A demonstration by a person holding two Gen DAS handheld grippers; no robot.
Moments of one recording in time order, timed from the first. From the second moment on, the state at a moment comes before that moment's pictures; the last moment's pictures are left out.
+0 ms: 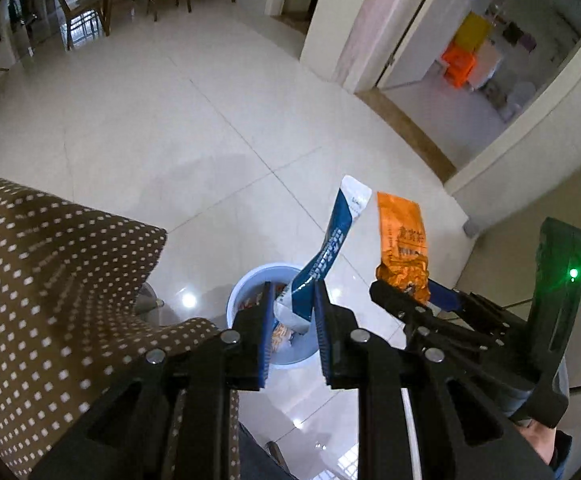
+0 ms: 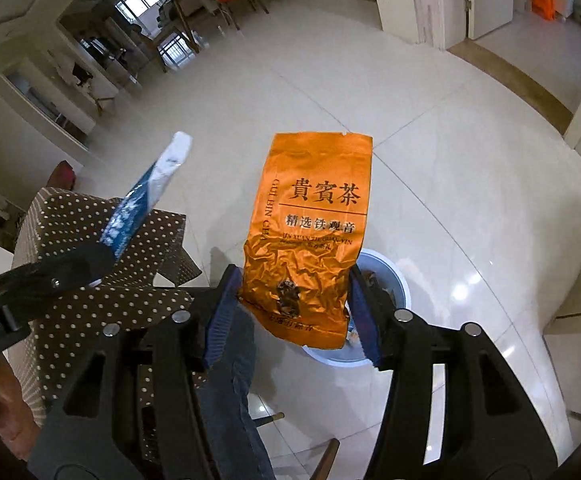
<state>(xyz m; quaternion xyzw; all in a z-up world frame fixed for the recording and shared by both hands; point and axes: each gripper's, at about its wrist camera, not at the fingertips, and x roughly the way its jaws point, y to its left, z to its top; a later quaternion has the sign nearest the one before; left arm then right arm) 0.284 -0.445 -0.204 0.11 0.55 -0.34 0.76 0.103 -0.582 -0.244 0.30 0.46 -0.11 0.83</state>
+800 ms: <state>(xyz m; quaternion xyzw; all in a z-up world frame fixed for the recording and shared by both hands) 0.286 -0.396 -0.189 0.11 0.54 -0.33 0.77 0.083 -0.595 -0.231 0.31 0.46 -0.18 0.81</state>
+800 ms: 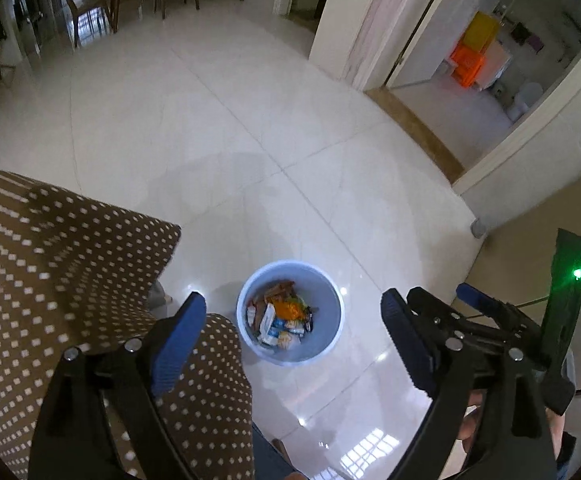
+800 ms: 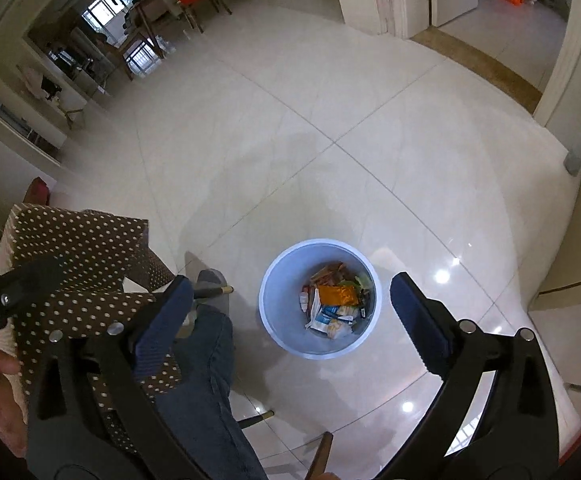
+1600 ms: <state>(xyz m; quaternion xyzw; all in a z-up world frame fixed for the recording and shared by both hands) 0.187 -0.153 0.014 0.05 0.27 -0.17 0.95 0.092 -0.403 0.016 0.17 0.29 -0.06 0.94</state>
